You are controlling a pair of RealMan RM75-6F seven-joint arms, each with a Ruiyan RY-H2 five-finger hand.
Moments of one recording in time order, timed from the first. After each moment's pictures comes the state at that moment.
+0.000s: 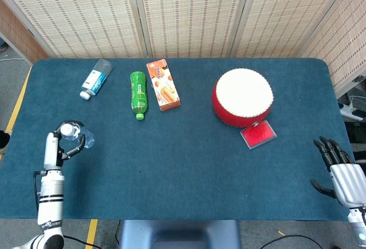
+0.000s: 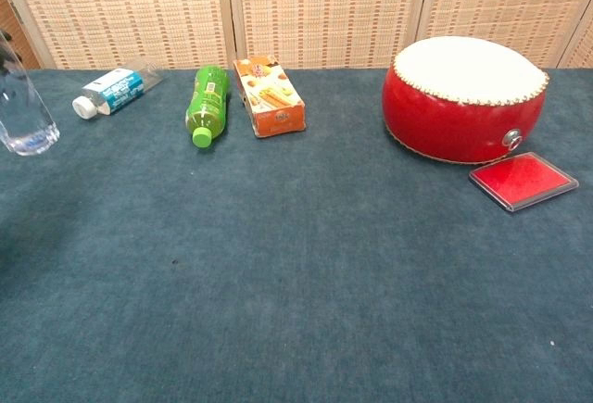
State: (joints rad) left arm -0.30 -1.50 -0.34 -1.61 1.20 1.34 -0.42; right arm 0.06 -1.00 0.01 -1.68 -1.55 1.46 0.00
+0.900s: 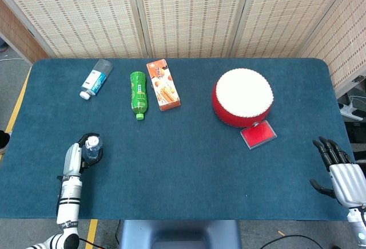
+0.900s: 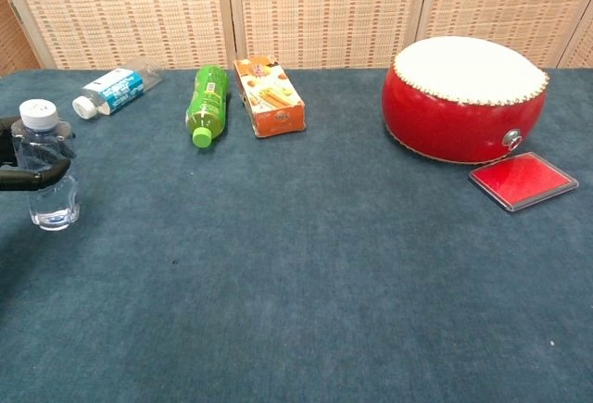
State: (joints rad) left arm -0.34 -1.70 -0.24 -1.29 1.20 1.26 -0.30; right arm 0.06 -1.00 0.01 -1.68 -1.55 1.45 -0.01
